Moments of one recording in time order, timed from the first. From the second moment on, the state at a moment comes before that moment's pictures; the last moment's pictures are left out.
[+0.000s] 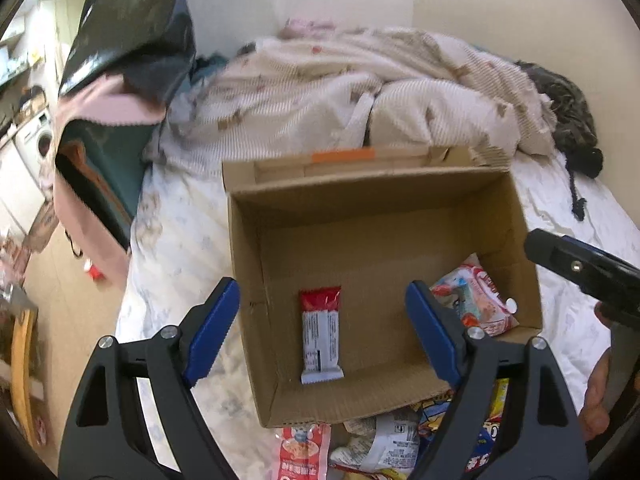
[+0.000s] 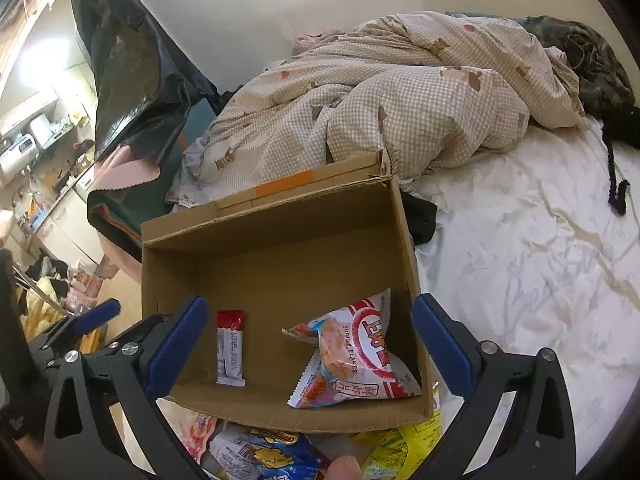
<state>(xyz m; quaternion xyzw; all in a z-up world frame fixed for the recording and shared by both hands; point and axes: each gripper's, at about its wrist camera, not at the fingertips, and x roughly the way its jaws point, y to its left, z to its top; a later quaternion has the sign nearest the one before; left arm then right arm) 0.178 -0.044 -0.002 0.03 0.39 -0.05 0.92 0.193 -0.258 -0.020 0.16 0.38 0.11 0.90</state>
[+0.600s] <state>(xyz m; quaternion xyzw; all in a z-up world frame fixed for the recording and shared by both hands) 0.146 -0.015 0.014 -0.02 0.41 -0.04 0.91 0.138 -0.261 0.000 0.16 0.38 0.13 0.90</state>
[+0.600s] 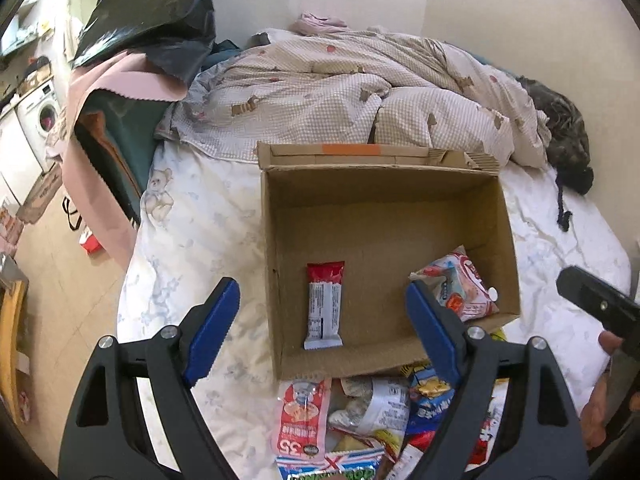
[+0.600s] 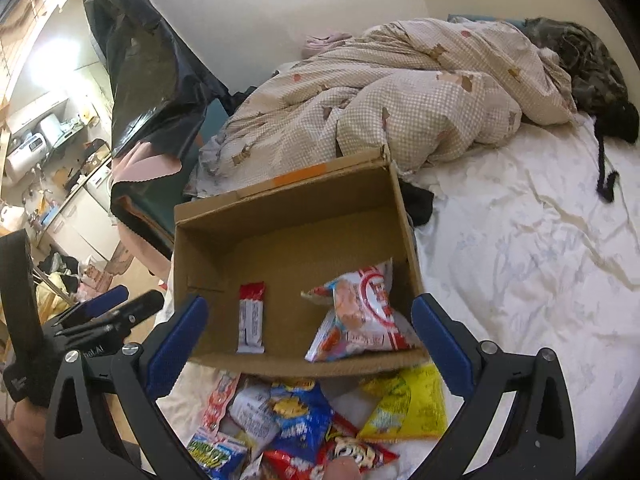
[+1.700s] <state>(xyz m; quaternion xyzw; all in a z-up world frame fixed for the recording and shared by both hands) 0.073 0.004 -0.042 -0.05 0.55 -0.01 0.83 0.075 -0.276 -0.056 0.15 0.51 0.08 0.84</state>
